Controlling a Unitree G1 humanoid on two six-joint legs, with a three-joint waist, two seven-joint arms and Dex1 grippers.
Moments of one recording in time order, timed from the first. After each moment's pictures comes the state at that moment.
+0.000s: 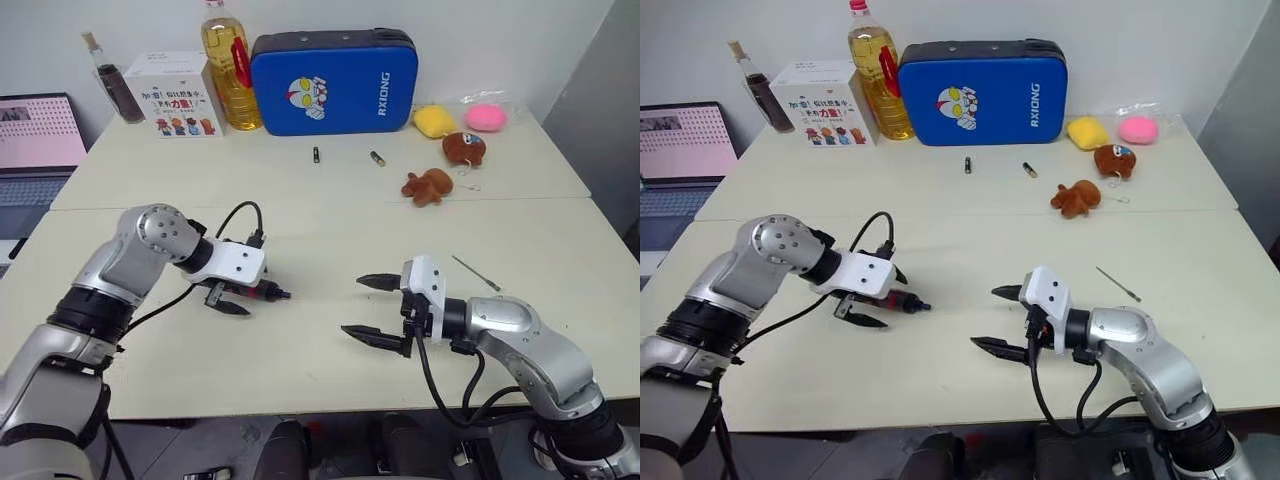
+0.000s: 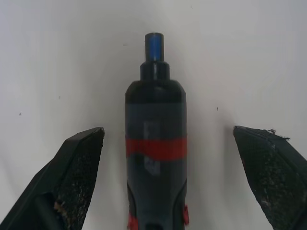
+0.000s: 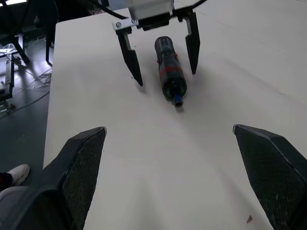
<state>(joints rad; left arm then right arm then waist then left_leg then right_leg) -0.76 0.86 -0.42 0.35 0.15 -0.14 -1.49 -0.24 -0.51 0.23 -0.53 0.42 0.64 0.79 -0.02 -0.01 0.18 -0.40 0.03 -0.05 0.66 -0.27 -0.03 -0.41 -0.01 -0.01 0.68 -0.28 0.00</state>
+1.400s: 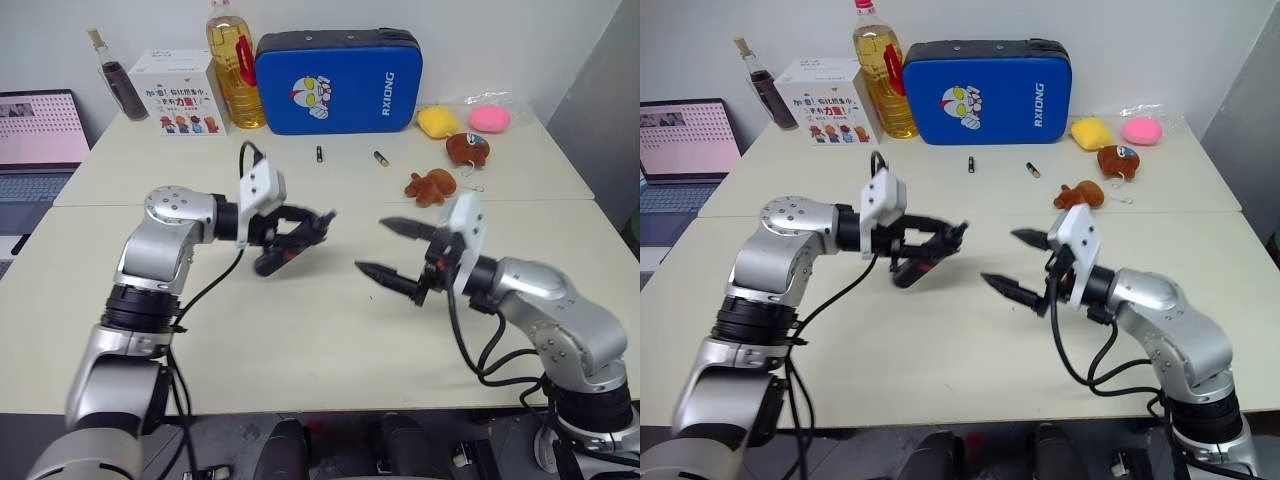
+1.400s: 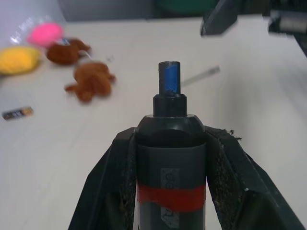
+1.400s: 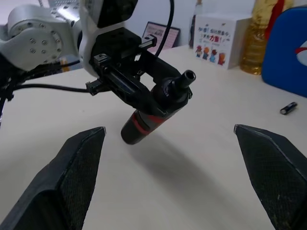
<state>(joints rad) -0.76 0.51 -0.02 0.08 -0.31 0.46 -1.15 -0.41 -0.49 -0.04 -0.56 0.61 0.78 0.62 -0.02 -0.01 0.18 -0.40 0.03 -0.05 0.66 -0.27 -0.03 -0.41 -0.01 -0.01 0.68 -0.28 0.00</state>
